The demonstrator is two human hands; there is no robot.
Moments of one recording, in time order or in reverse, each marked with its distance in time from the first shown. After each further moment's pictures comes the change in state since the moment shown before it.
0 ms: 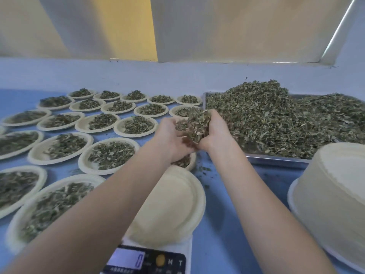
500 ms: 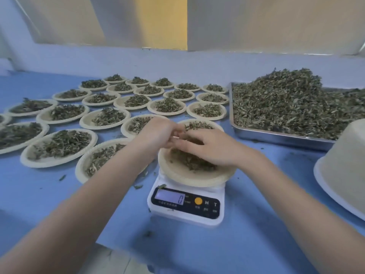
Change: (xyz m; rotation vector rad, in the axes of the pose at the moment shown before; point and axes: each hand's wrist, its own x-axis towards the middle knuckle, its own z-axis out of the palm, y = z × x) left_hand -0.095 -0.006 -0.104 0.833 0.236 0.361; right_hand -0.099 0.077 -0.008 -1.814 -0.591 -0.620
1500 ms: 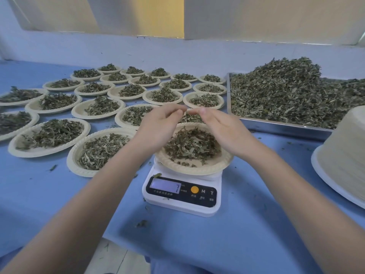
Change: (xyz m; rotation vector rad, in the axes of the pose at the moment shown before) left_hand 0.003 -0.025 0.009 0.169 0.047 0.348; right_hand -0.017 0.020 0.002 0.290 0.286 0.084
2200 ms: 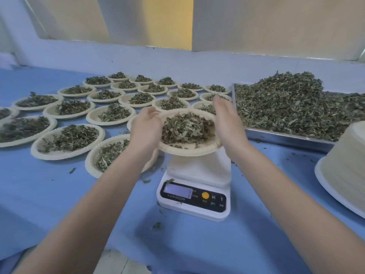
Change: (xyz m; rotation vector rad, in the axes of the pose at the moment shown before) left_hand 0.001 -0.003 -0.033 -0.213 0.331 -0.254; right_hand 0.026 -0.035 0.017 0.372 0.370 0.264
